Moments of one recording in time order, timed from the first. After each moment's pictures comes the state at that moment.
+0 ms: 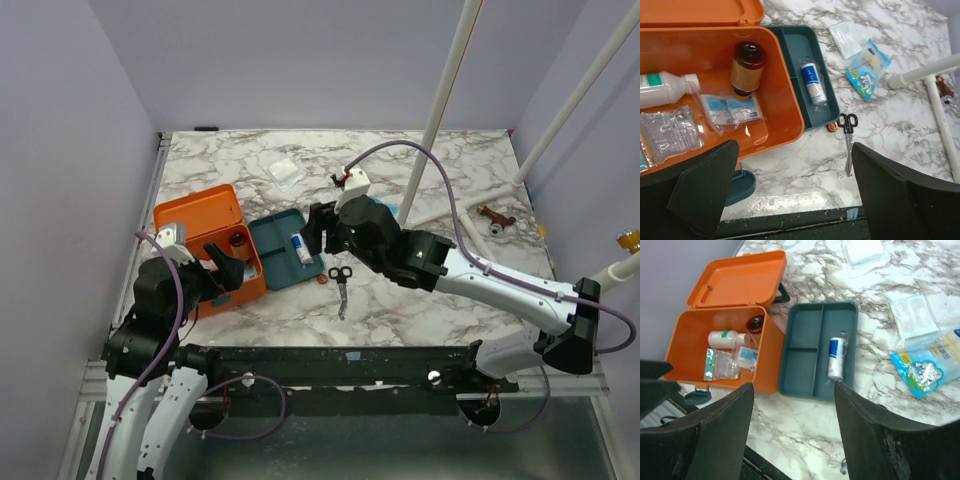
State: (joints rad) left arm -0.24 0.36 0.79 -0.82 0.04 -0.56; right arm 1.11 1.42 1.37 -0.35 0.45 0.47
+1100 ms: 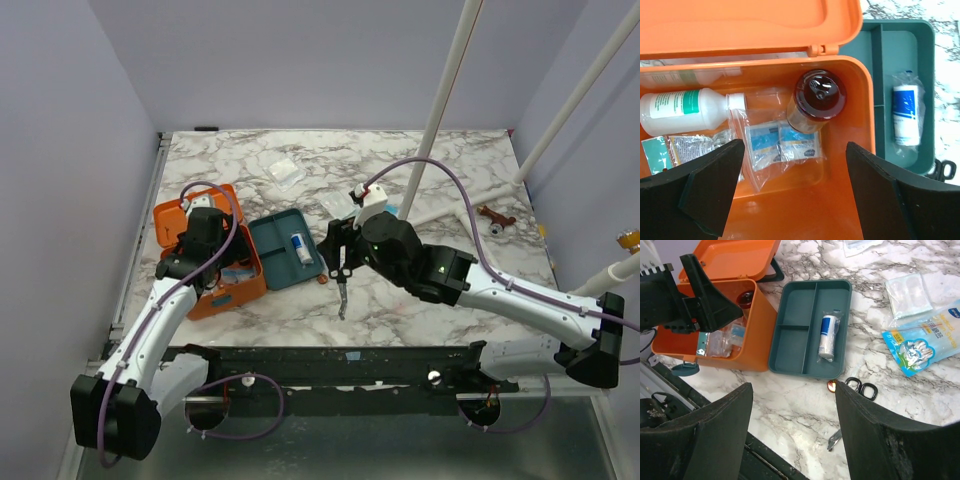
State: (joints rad) left arm -0.22 0.95 0.74 -0.56 -0.19 -0.51; right arm 1.11 1.24 1.16 -0.34 0.42 0.47
